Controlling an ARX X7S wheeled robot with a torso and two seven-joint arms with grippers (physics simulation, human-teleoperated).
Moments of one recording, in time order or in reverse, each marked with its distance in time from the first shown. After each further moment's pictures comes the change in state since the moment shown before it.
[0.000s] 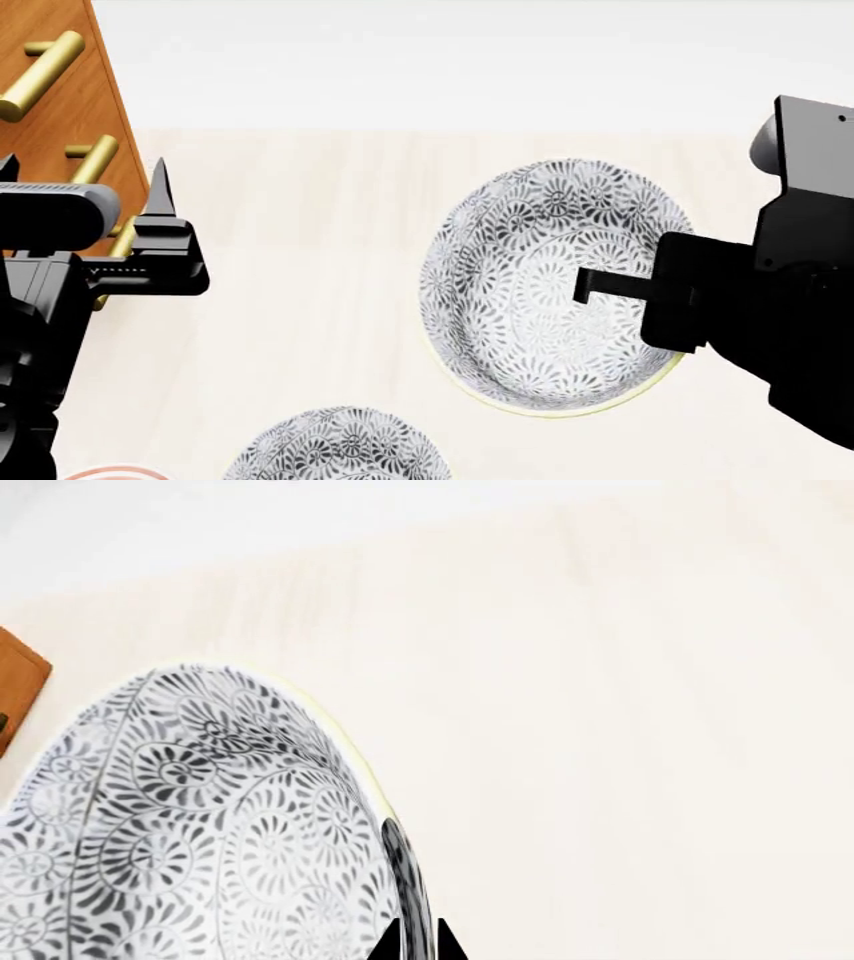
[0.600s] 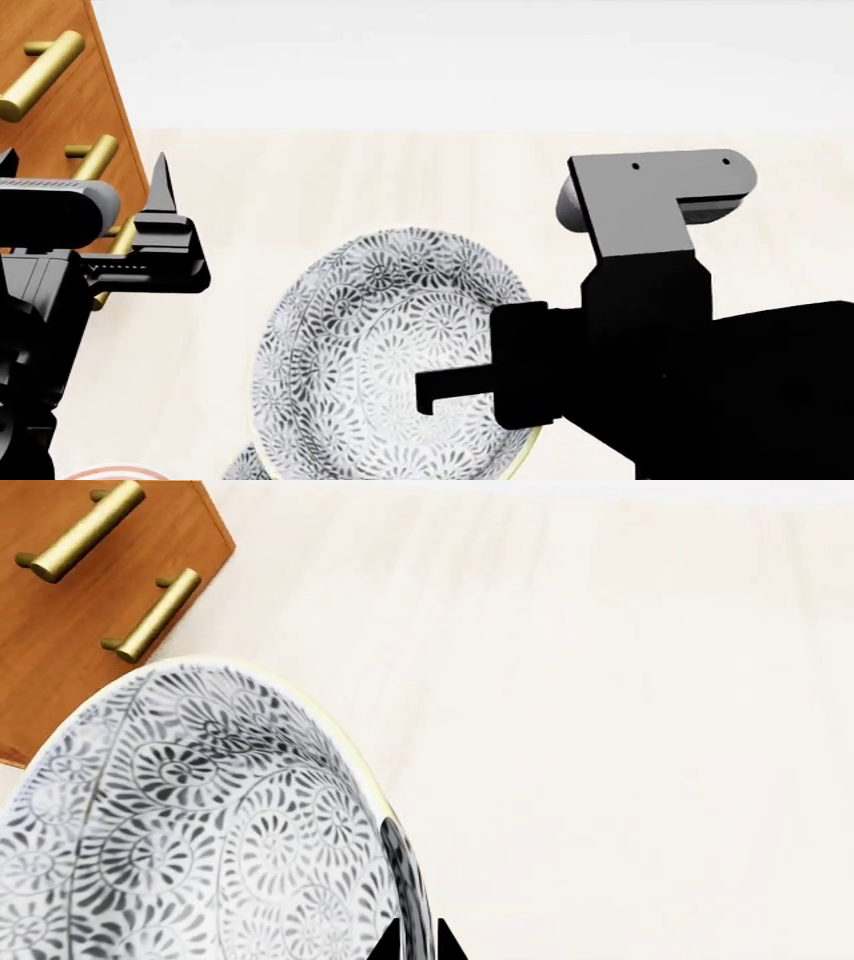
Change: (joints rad) left arm -0.010 -0.008 0.009 0.024 -0.020 -0.019 -0.016; right arm -0.039 -0.061 -0.213 -0.214 0.238 -0.070 0.068
